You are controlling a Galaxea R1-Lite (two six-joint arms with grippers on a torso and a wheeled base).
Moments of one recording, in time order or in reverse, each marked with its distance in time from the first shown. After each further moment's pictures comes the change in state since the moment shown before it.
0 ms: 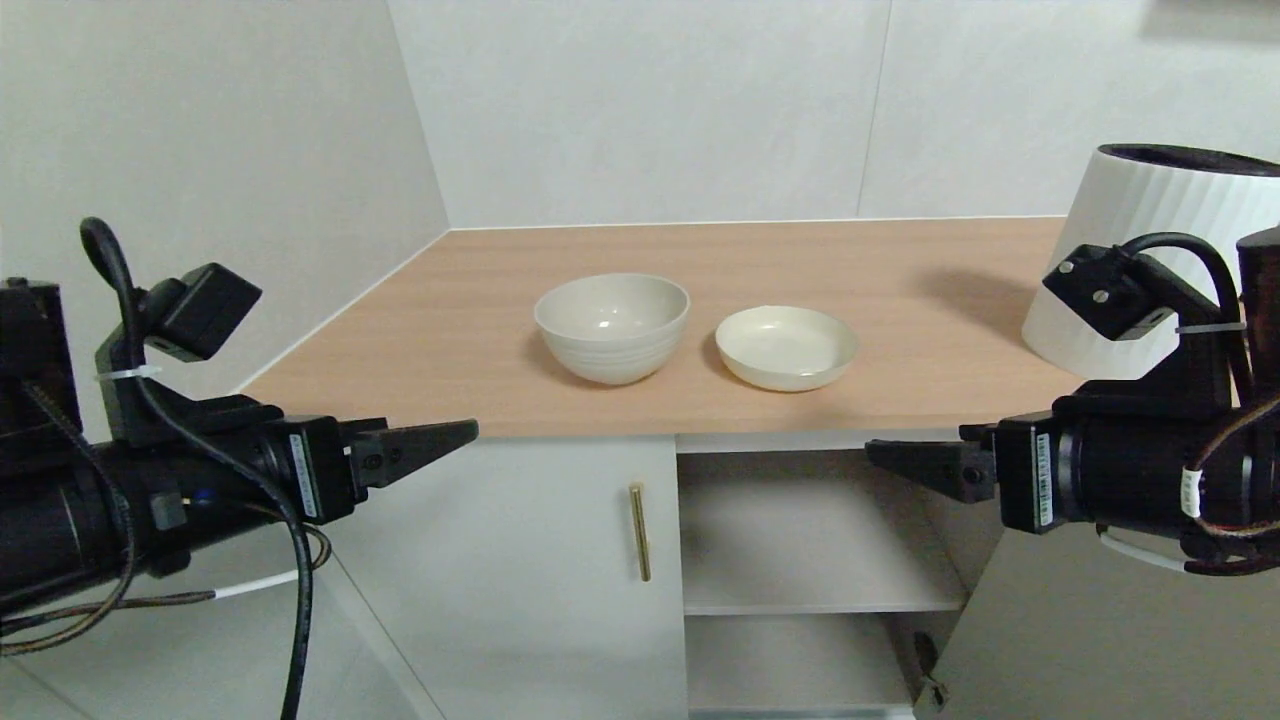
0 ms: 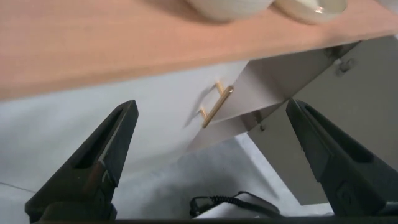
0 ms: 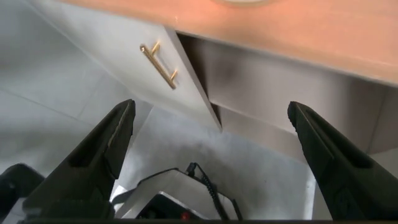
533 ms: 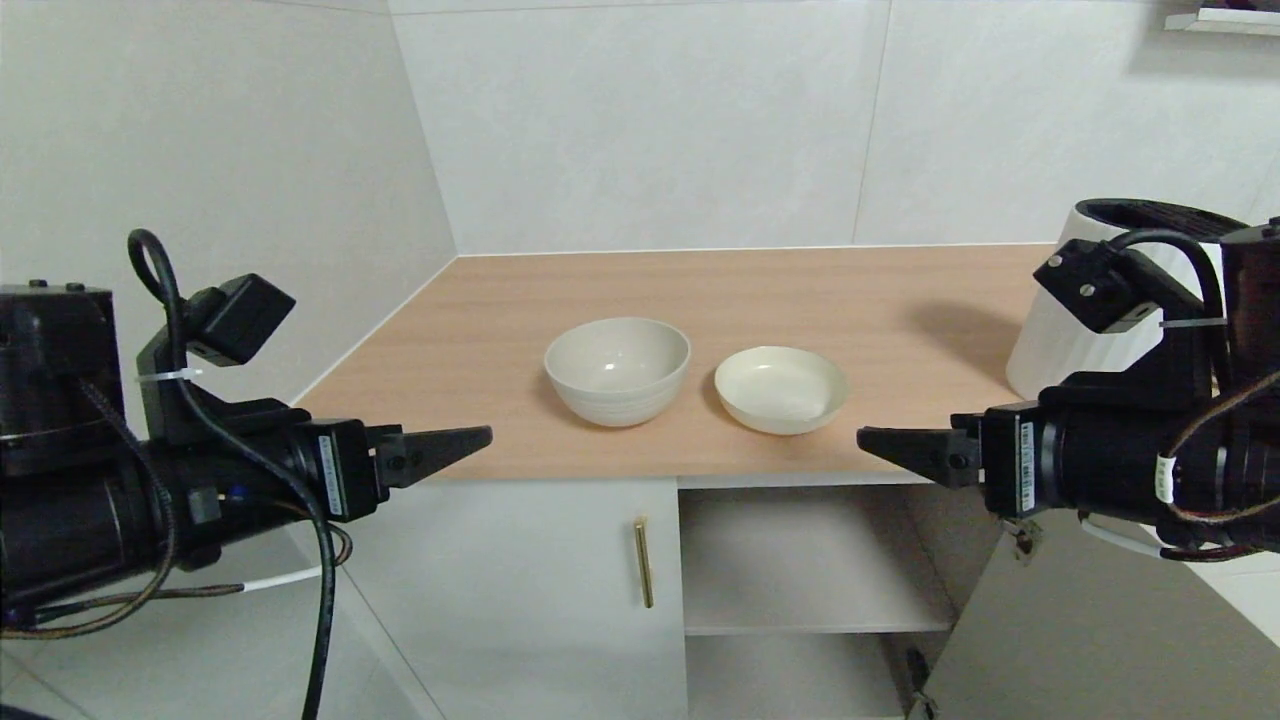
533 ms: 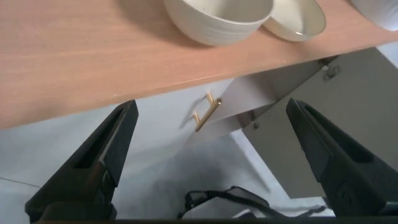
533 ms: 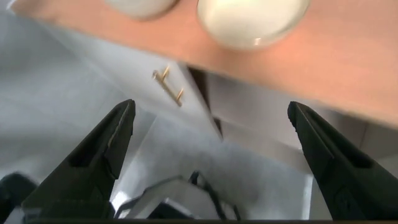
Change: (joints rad) left arm -0.003 0.045 -0.011 -0.004 0.000 0.001; right arm -0.022 0.027 0.006 -0.070 0.003 -0.015
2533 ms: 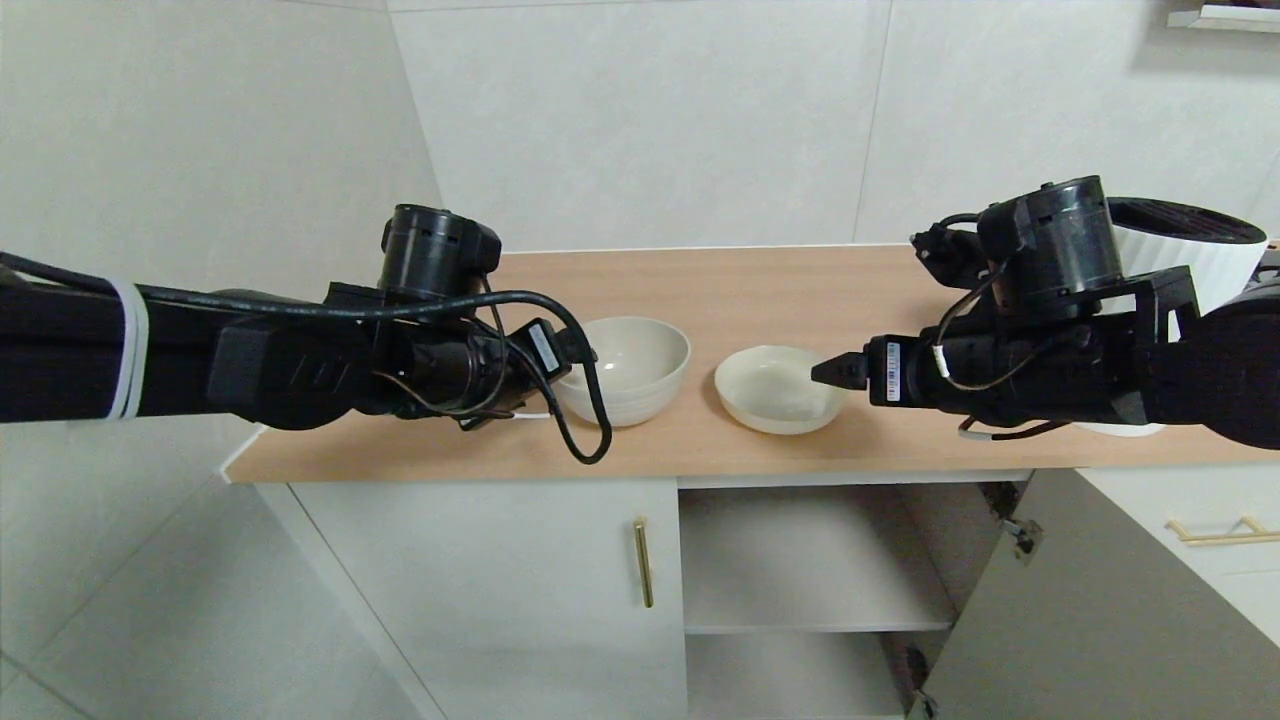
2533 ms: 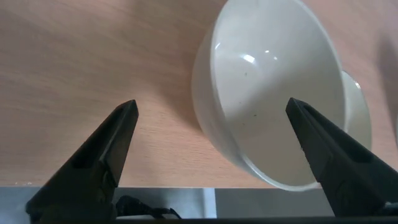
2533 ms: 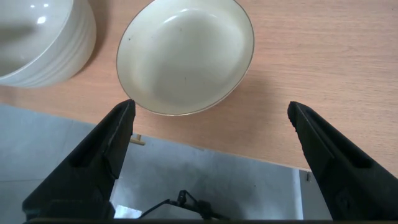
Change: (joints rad) left arm -0.133 0.550 -0.618 0.275 0.331 -0.503; right arm -0.128 0.345 -0.347 0.115 -0.061 0.067
